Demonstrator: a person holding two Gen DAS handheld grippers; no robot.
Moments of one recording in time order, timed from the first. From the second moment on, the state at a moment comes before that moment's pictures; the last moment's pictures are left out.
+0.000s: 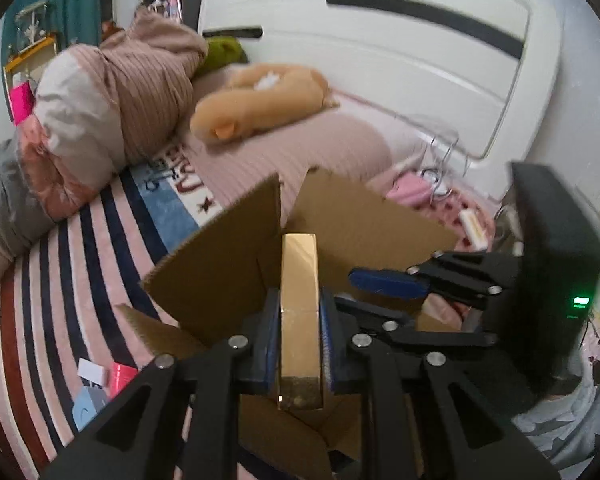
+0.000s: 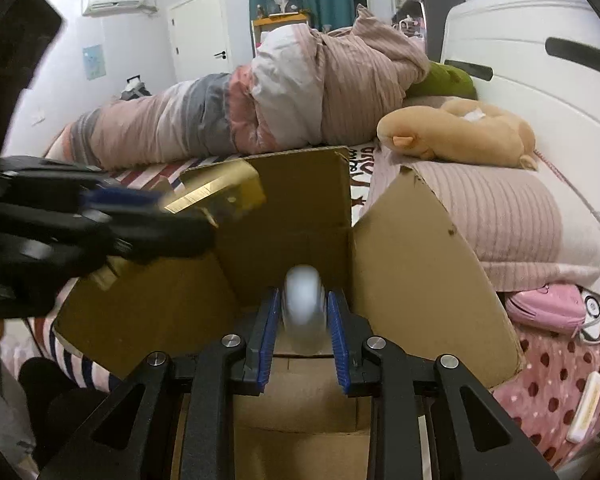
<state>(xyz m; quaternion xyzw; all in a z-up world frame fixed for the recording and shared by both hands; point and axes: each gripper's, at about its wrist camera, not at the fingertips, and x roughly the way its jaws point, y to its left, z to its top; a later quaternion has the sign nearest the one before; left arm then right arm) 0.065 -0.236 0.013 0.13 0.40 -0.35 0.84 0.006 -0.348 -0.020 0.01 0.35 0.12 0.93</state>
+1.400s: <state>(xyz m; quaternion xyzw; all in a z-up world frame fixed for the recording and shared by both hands) 0.071 0.103 -0.025 -0.01 0.34 -0.12 0.93 0.041 -0.097 -0.017 -0.06 0.39 0.27 0.88</state>
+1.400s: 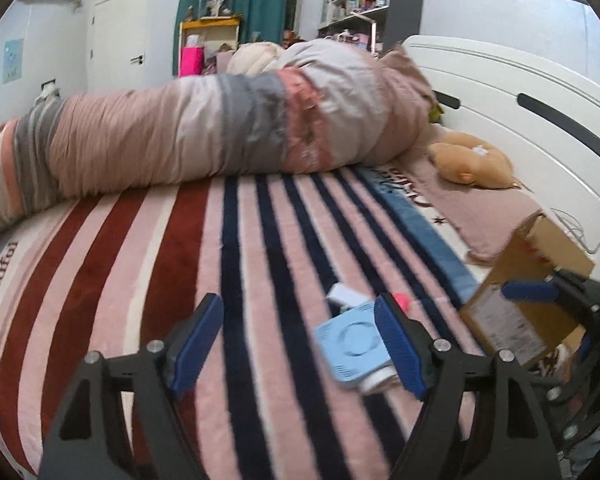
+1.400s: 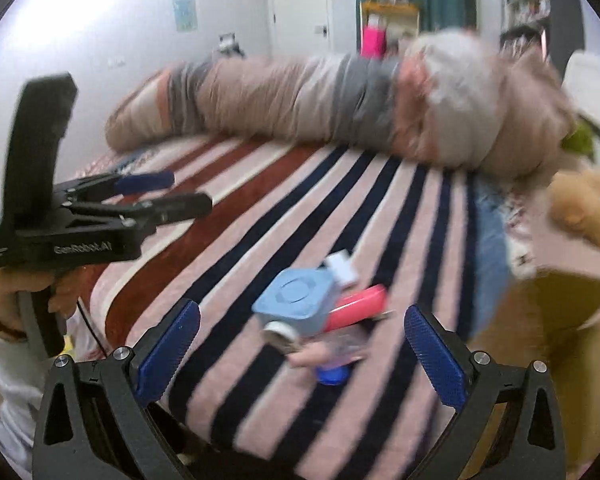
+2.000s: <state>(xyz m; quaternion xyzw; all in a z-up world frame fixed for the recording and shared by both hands) 0.067 0.161 -0.101 -0.09 0.37 -0.13 0.91 0.122 -0.007 -0.119 -0.18 0.46 0.19 0.85</state>
